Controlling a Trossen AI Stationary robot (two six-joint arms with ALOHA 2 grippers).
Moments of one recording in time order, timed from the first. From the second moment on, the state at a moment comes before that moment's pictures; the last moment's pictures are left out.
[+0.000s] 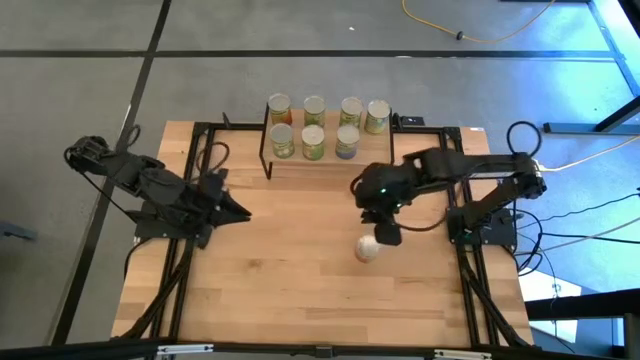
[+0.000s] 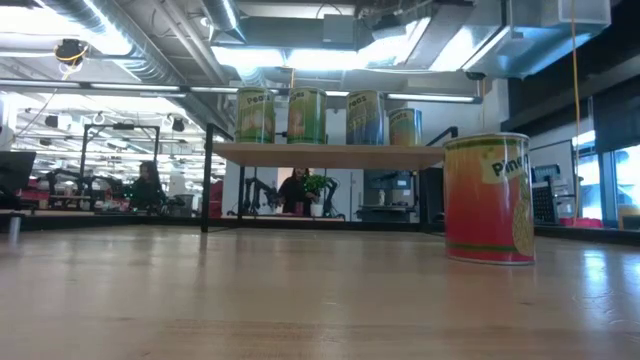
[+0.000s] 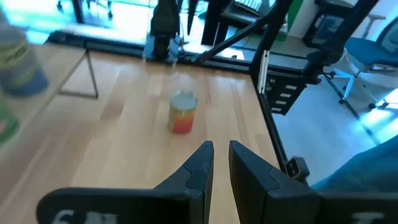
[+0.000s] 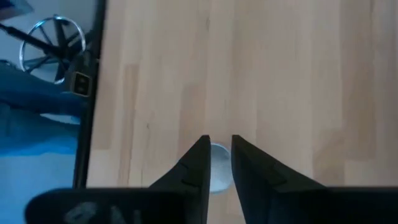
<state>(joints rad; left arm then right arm) -0.45 0.84 1.10 -0.63 -0.30 -0.37 0.13 1.57 1.75 -1.22 -0.13 0.12</state>
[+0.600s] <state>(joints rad) -0.34 1.42 1.10 0.03 -0.23 0.10 0.13 1.54 2.12 -1.57 -0.13 -0.02</state>
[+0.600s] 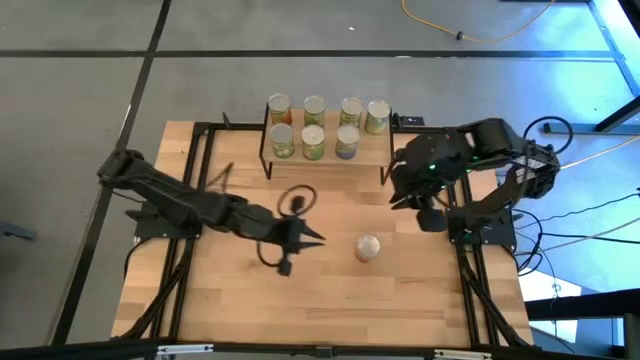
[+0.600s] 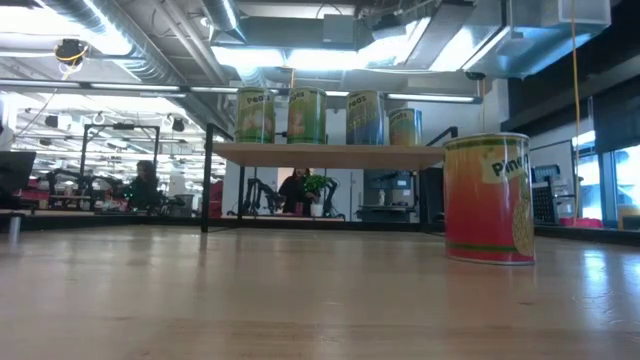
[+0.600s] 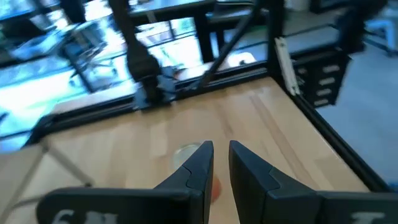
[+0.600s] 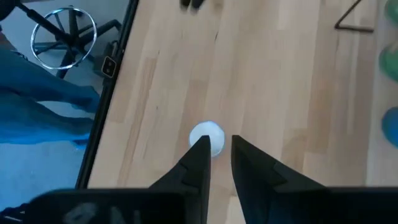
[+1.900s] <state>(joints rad) -0.31 1.42 1.09 0.07 -0.17 0.19 0.13 1.49 1.34 -1.14 -0.21 0.00</state>
